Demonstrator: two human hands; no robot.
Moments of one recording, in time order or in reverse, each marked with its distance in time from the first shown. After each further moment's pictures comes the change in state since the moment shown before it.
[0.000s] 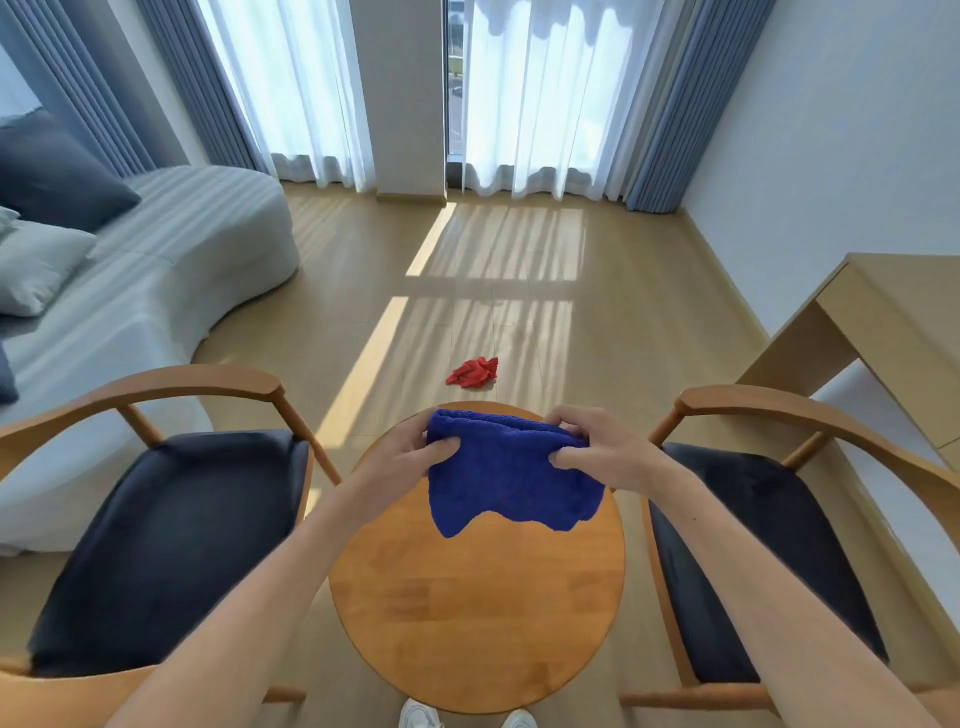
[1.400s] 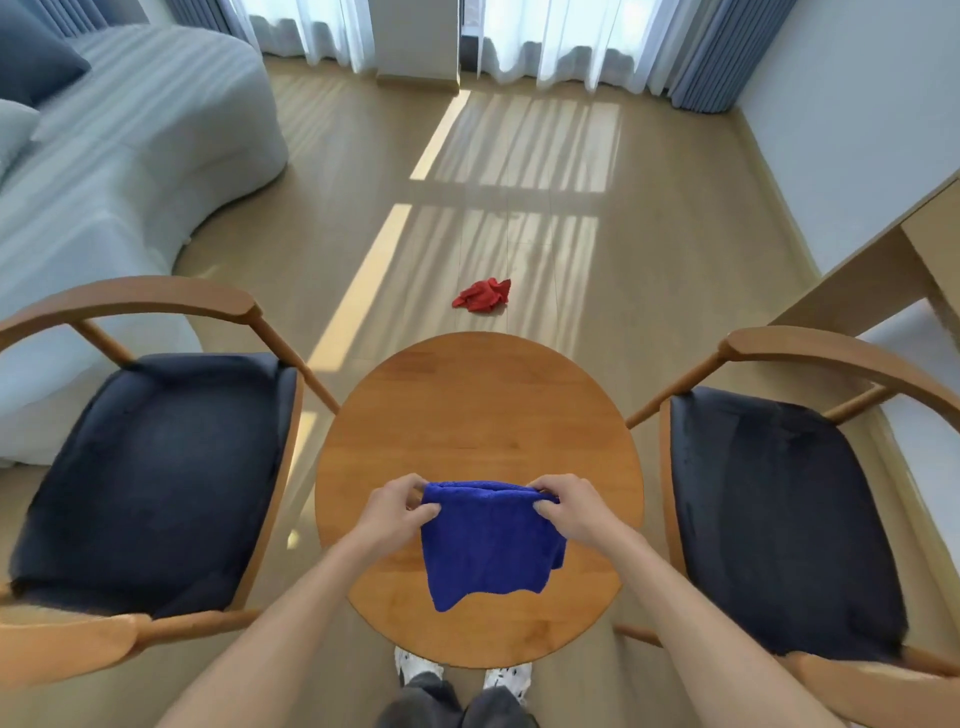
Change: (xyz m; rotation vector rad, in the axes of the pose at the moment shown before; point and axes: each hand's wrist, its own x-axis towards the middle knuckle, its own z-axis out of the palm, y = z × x) left_hand 0.005 -0.192 0.014 0.385 0.155 -0.584; right_hand 0.053 0.153 0.136 -0.008 -0.107 0.411
